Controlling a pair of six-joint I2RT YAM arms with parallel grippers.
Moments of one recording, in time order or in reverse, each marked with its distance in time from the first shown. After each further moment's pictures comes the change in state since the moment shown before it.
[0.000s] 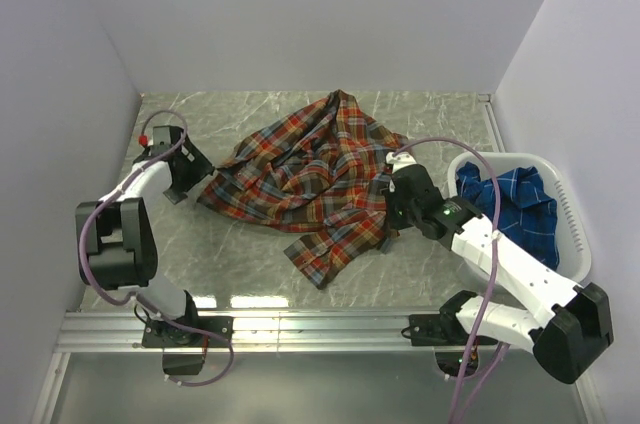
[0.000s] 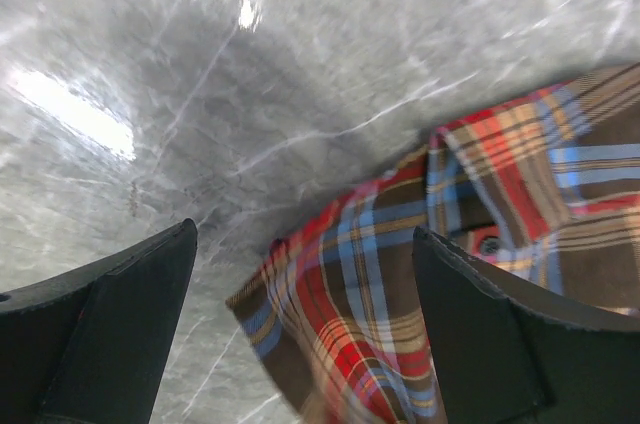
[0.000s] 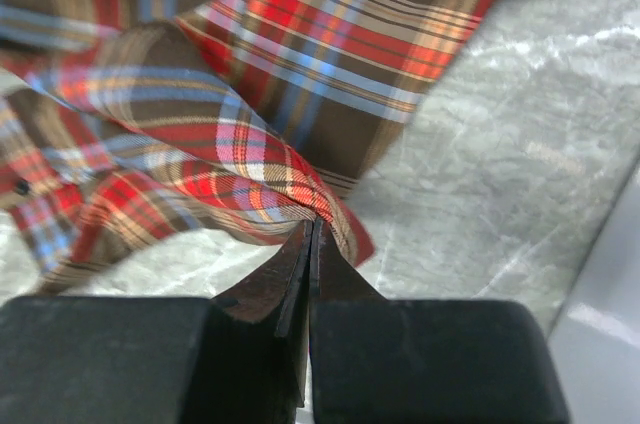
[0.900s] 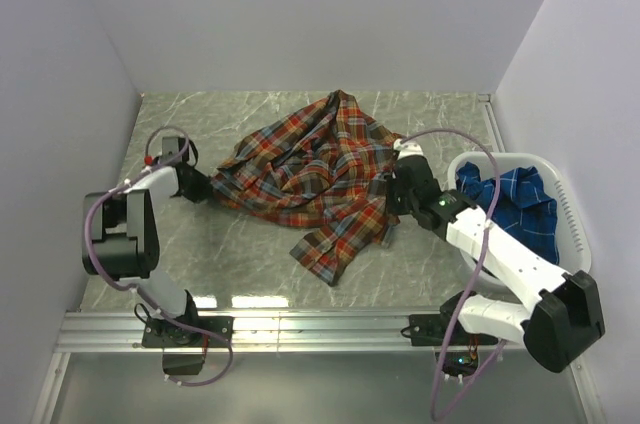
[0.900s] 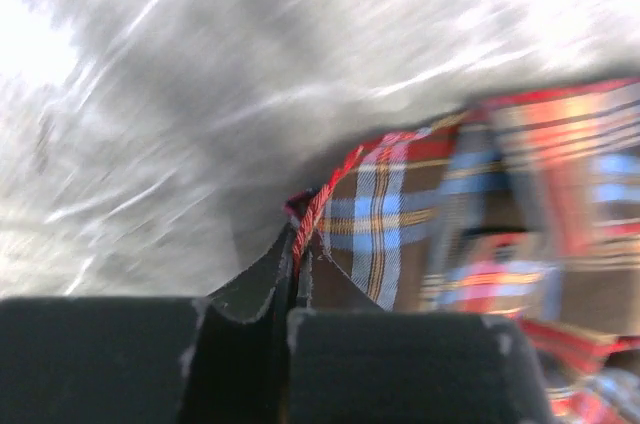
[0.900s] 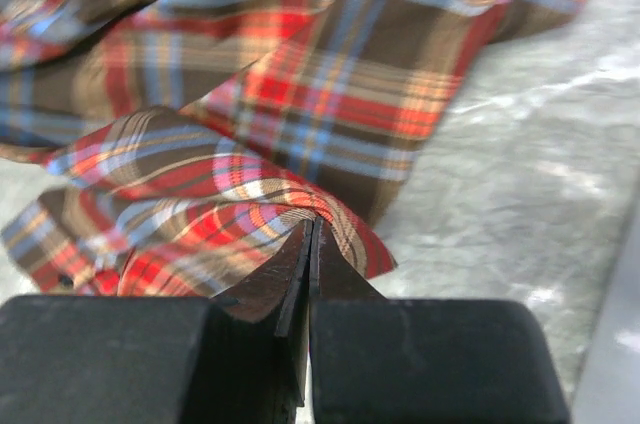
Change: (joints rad) left arm -0.015 0.055 -0.133 0.103 0.084 -0.260; right arm -0.046 0.053 -0.003 0.148 0.046 0.069
